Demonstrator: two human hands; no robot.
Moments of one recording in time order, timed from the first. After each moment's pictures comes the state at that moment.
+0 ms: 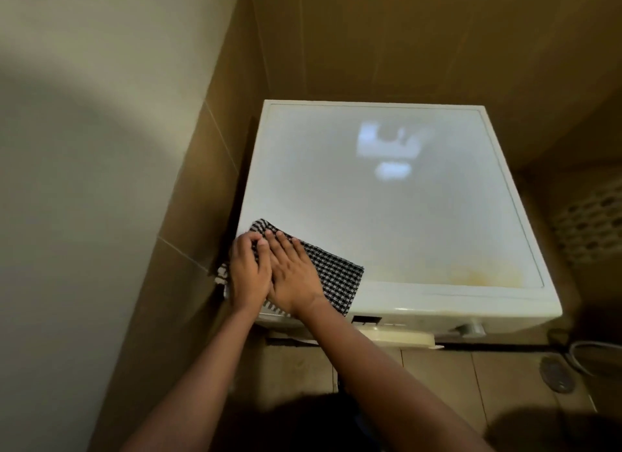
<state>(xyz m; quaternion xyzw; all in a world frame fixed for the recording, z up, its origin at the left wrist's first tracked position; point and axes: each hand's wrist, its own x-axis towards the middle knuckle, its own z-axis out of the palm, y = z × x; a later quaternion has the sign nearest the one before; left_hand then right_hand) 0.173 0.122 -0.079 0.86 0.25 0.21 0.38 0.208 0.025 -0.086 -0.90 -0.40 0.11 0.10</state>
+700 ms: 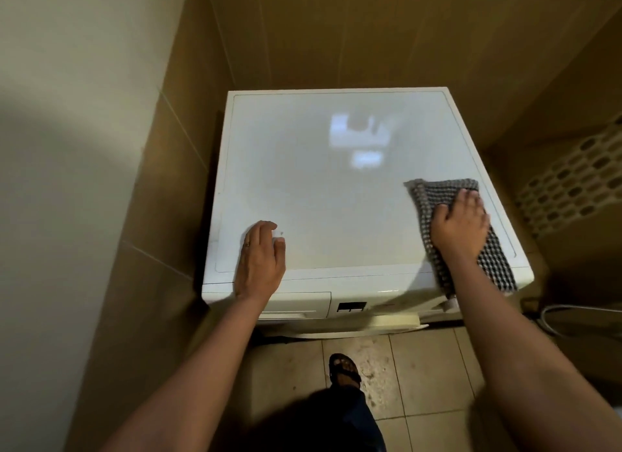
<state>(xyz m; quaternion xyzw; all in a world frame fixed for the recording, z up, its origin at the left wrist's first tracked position) 0.195 0.093 -0.101 0.94 0.10 0.13 0.30 0.334 -0.237 -0.096 -0.99 0.12 0.00 0.11</state>
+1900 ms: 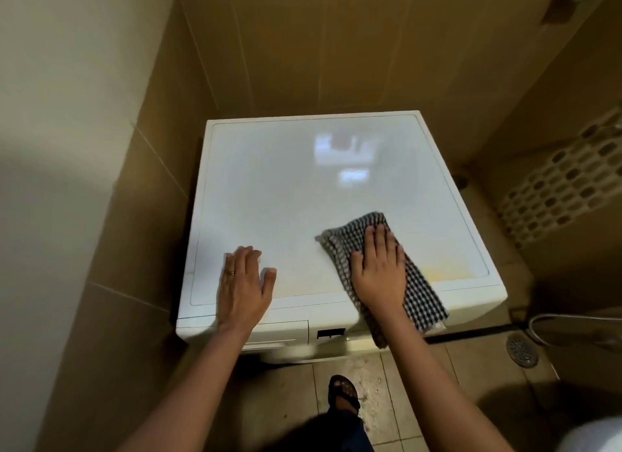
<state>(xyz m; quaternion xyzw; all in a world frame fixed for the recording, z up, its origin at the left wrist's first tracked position) 0.203 0.084 -0.105 0.98 0.08 0.11 0.16 0.274 -0.157 -0.097 -0.99 -0.02 0.02 0.13</state>
